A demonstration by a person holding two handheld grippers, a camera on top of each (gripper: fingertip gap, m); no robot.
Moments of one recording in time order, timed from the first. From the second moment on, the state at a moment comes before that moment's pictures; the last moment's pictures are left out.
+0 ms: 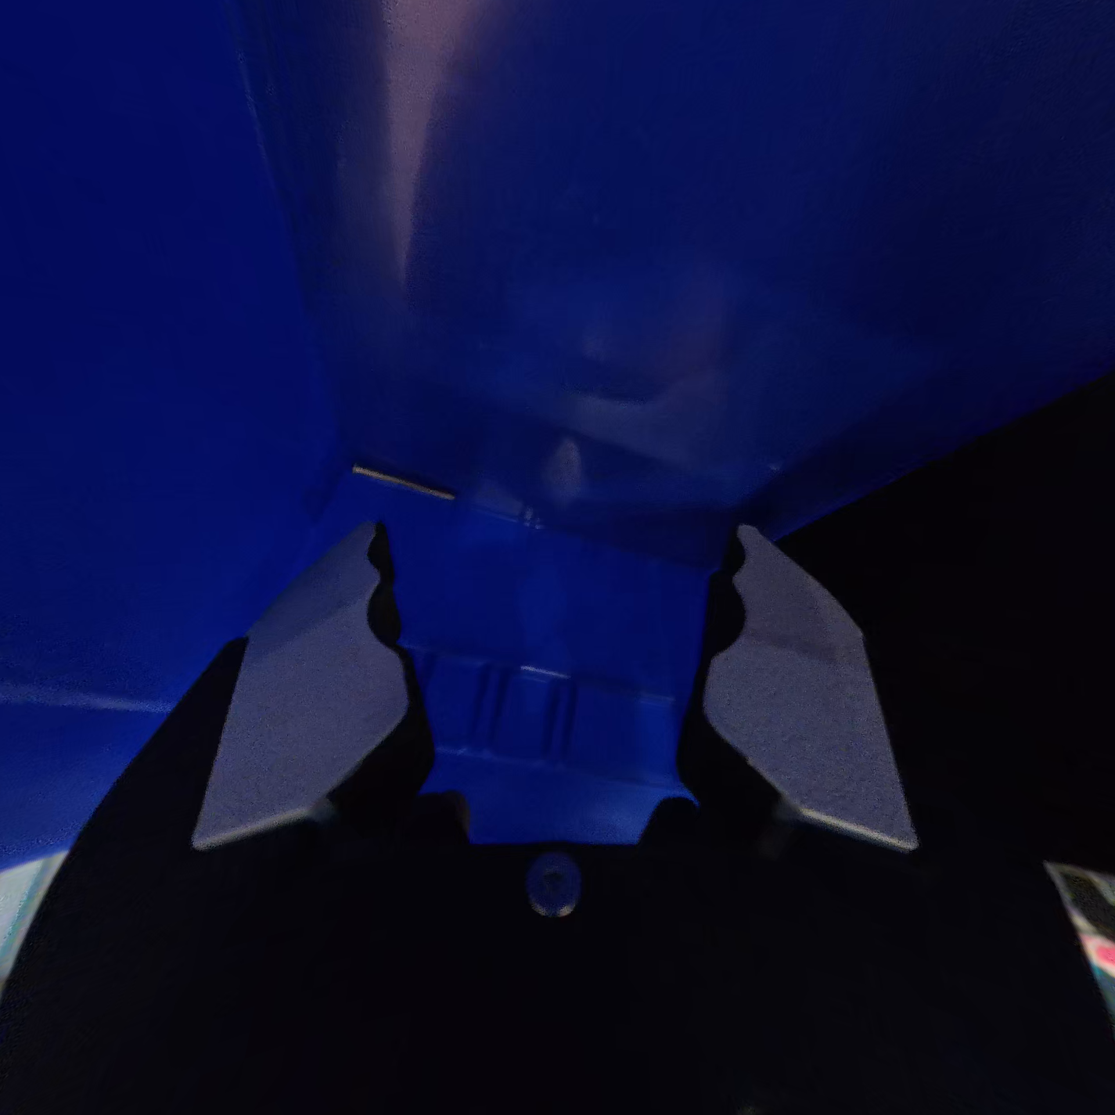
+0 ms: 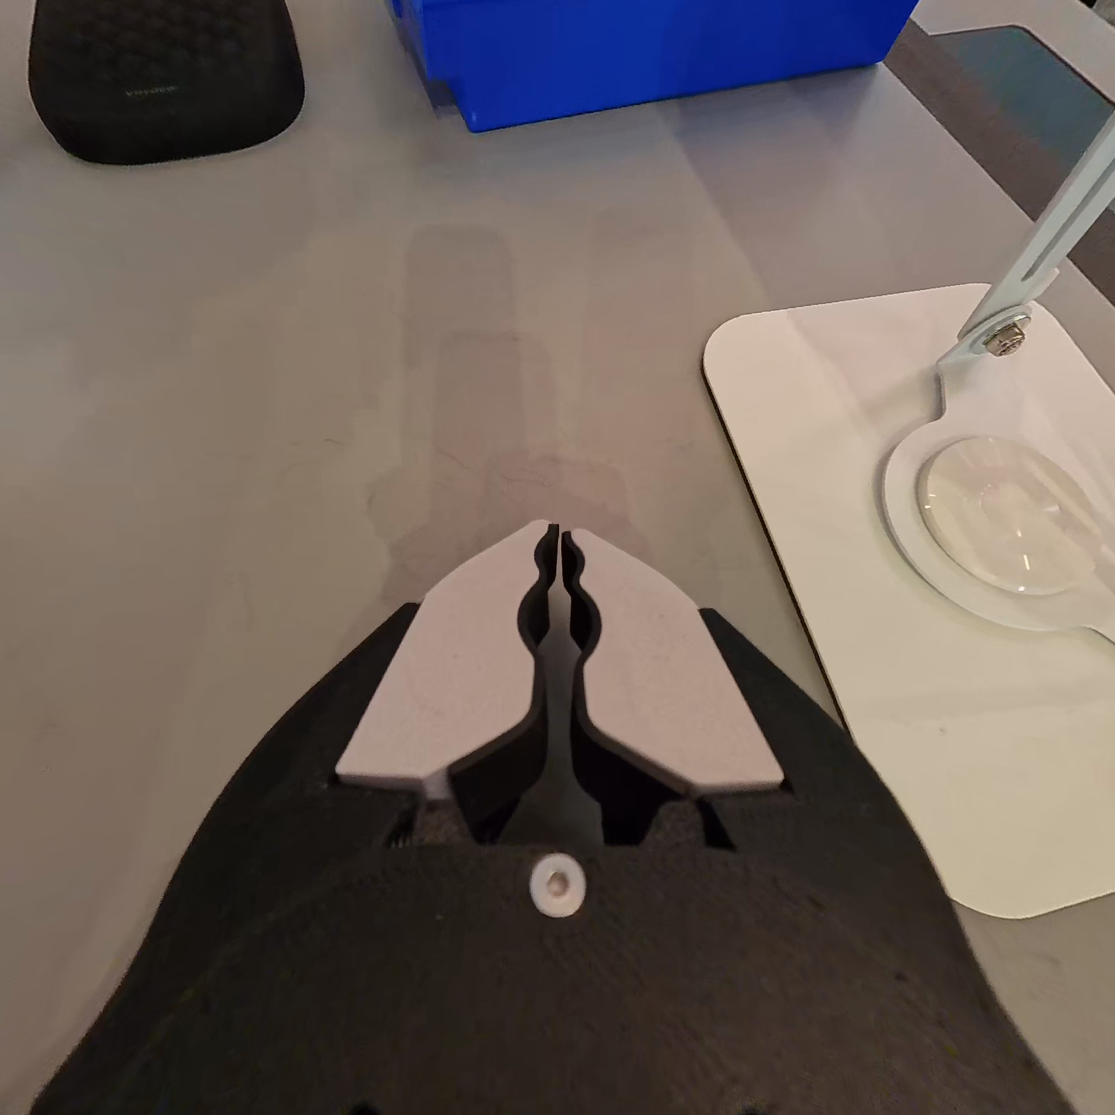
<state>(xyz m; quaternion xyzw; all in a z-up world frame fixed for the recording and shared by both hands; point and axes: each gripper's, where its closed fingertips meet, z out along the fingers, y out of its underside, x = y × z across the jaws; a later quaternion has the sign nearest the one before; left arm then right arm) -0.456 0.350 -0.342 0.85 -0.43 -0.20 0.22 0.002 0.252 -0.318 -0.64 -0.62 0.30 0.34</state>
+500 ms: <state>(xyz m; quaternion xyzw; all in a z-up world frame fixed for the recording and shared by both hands) -0.462 0.336 -0.353 0.83 -0.44 -0.17 0.31 0.002 0.251 -0.320 -0.63 -0.63 0.30 0.34</state>
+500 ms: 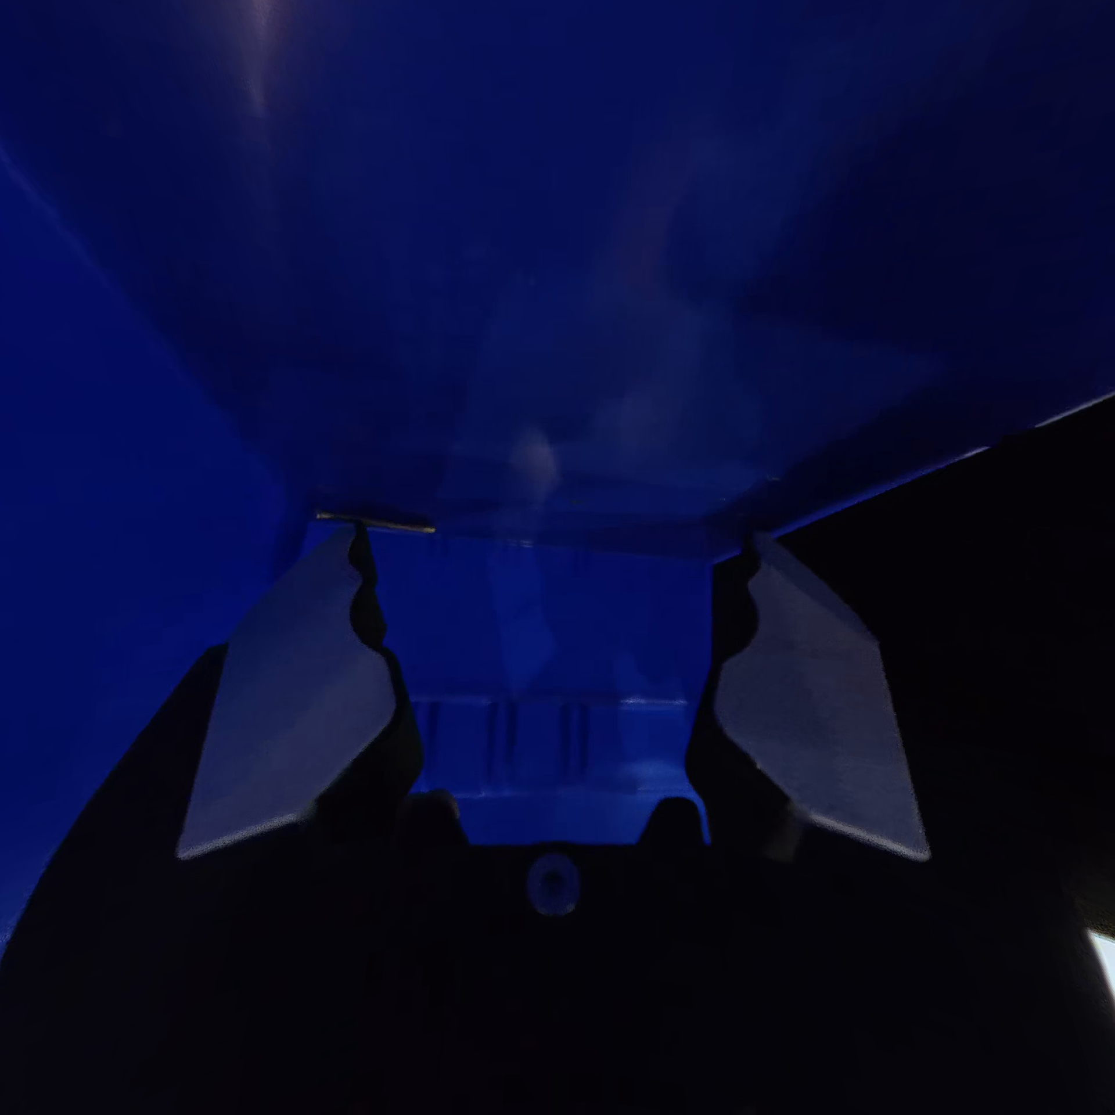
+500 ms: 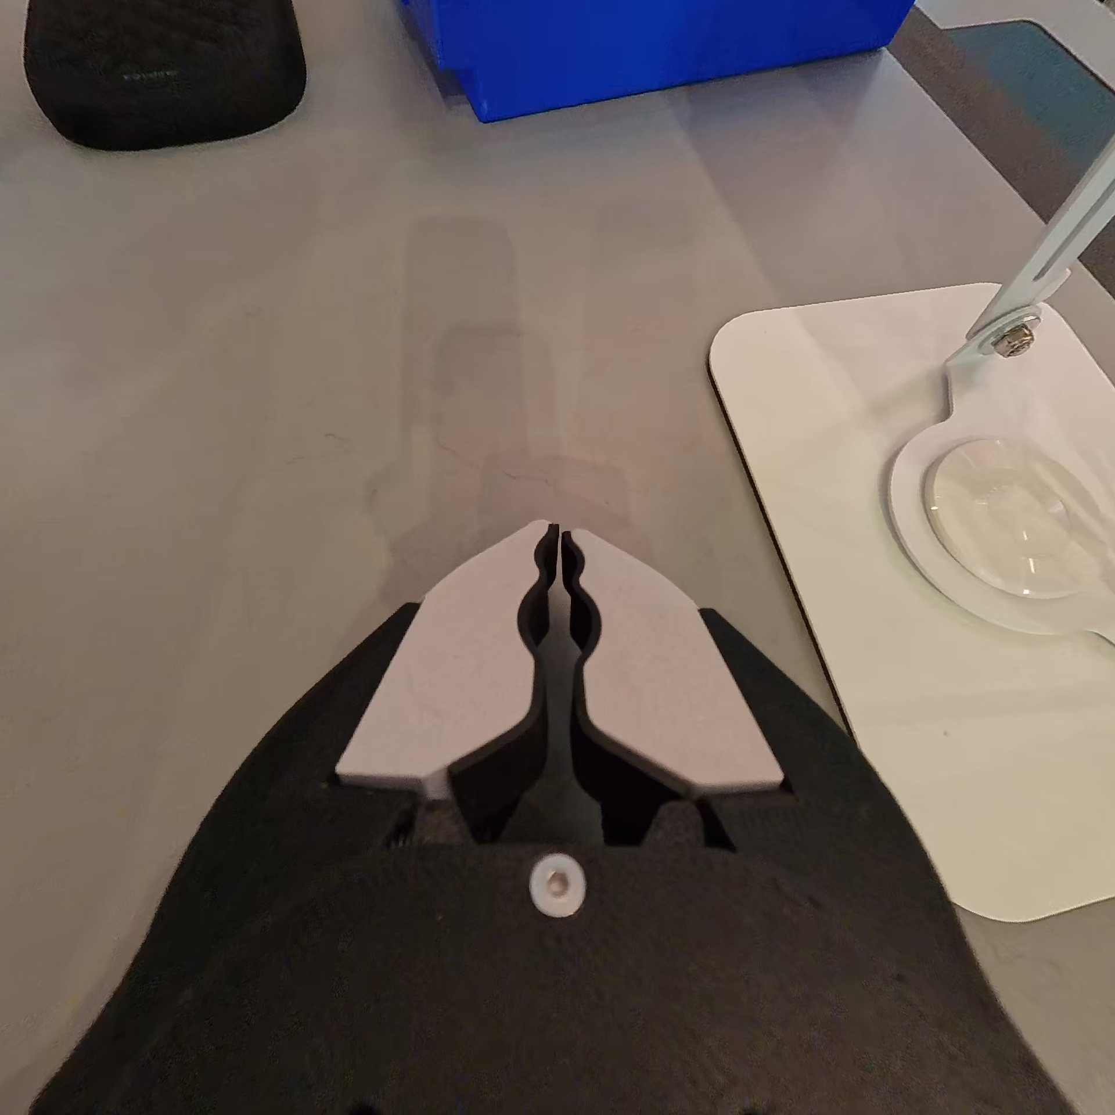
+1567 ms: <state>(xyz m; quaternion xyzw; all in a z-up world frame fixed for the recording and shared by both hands) -0.435 0.353 -0.340 0.86 -0.46 -0.13 0.19 0.002 0.250 -0.323 -0.63 -0.64 0.29 0.33</state>
